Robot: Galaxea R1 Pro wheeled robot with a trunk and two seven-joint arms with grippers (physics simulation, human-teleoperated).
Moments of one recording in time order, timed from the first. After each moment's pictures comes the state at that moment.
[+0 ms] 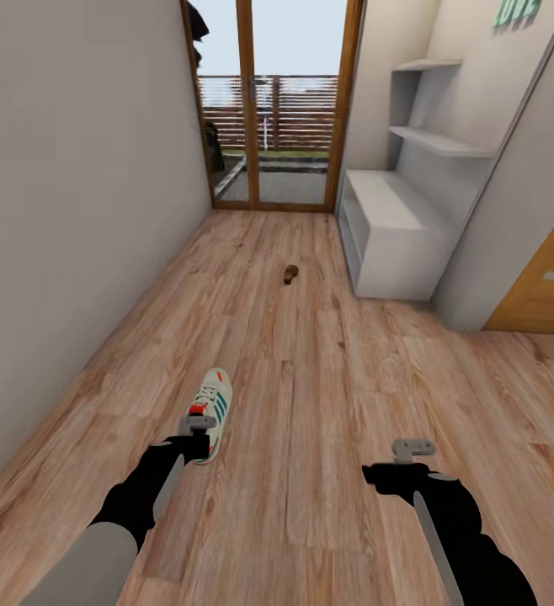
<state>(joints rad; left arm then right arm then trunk) -0.64 -0.05 0.00 -0.74 0.03 0.45 0.03 -0.25 0.00 -0.01 -1.52 0.00 0.91 0.00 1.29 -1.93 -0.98</state>
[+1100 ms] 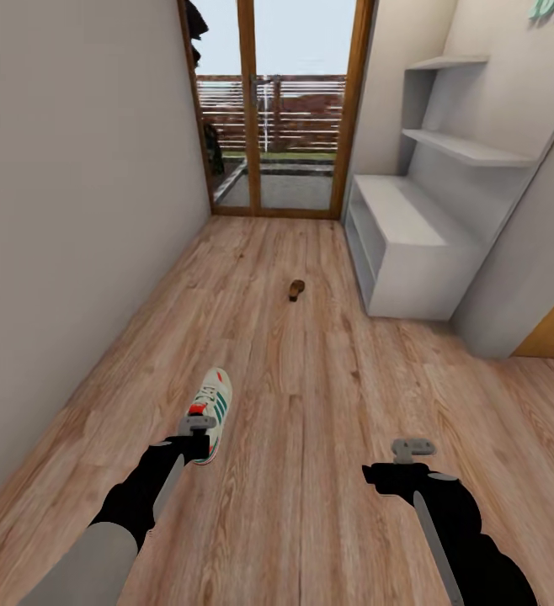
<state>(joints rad) -0.64 -0.05 0.00 -0.74 0.03 0.45 0.04 -0.25 0.00 -0.01 -1.52 0.00 0.91 0.00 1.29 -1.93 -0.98</state>
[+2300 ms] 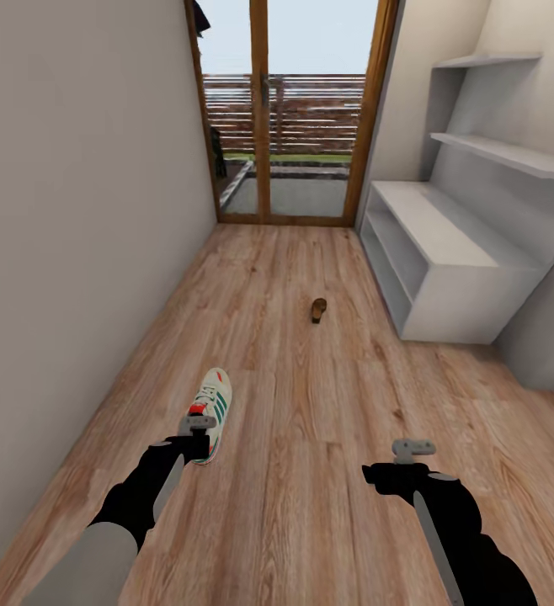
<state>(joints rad) -0.64 -0.05 0.00 -0.74 0.03 0.45 0.04 -0.25 0.00 -0.01 -1.52 0.00 0.91 0.00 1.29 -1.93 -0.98</state>
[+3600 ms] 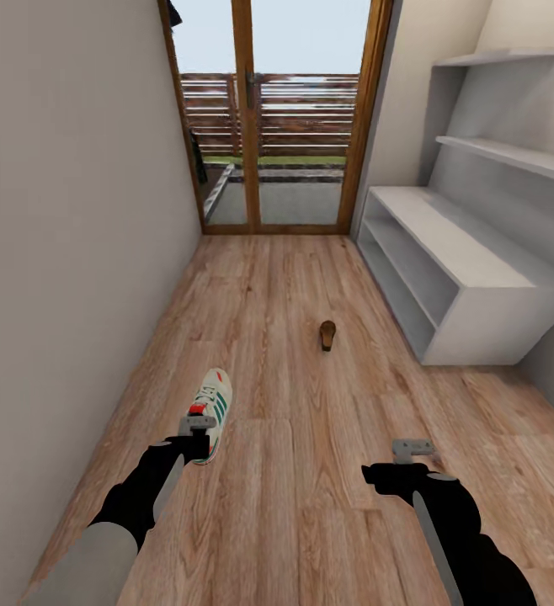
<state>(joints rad) -0.64 -0.05 0.00 -0.74 0.03 0.45 0.04 -0.25 0.00 0.00 -1.52 0.00 0.91 0.00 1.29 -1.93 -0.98</state>
